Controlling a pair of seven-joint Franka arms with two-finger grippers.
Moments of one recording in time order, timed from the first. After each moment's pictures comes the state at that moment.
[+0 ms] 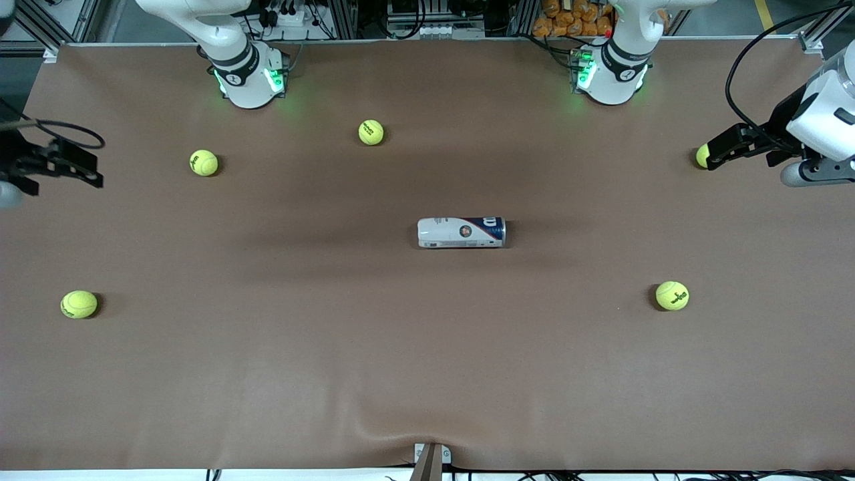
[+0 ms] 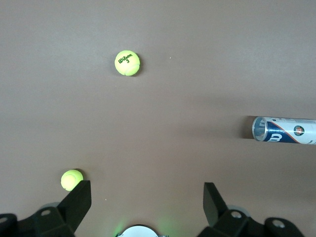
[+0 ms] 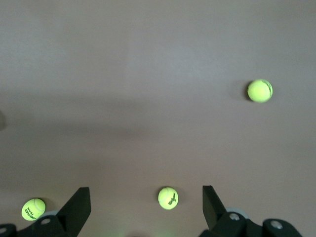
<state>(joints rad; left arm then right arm) -0.03 -0.01 -0.08 -1.56 0.00 1.47 -0.16 0.02 0.08 -0.05 -1.39 -0.02 1.40 -0.12</state>
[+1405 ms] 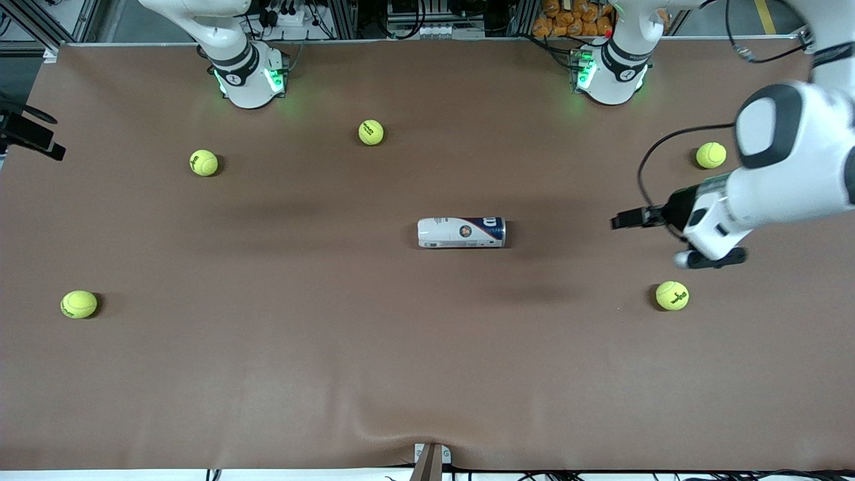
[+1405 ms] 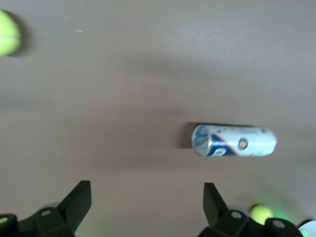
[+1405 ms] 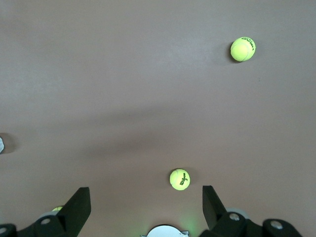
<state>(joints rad) -0.04 0.20 -0.10 -1.84 -0.40 1.86 -0.15 -0.08 0.00 -0.05 -1.47 0.03 1.38 0.01</state>
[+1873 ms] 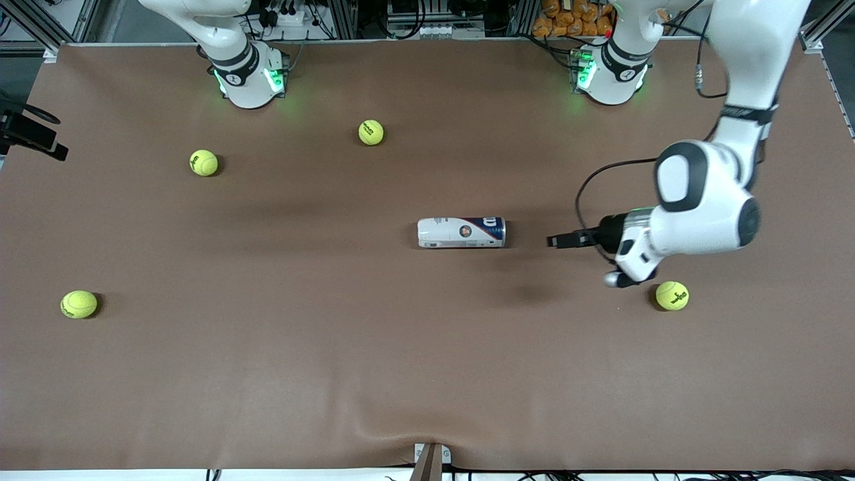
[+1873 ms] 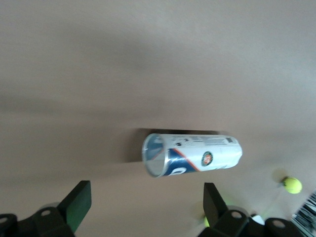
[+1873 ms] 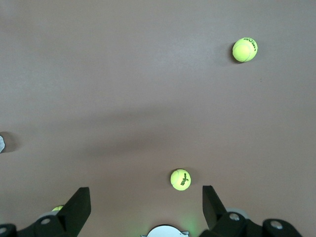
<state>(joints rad) -0.06 0.39 -0.19 -1.91 -0.67 2.07 -0.08 -0.08 0.00 -0.04 -1.47 0.03 1.38 0.01</state>
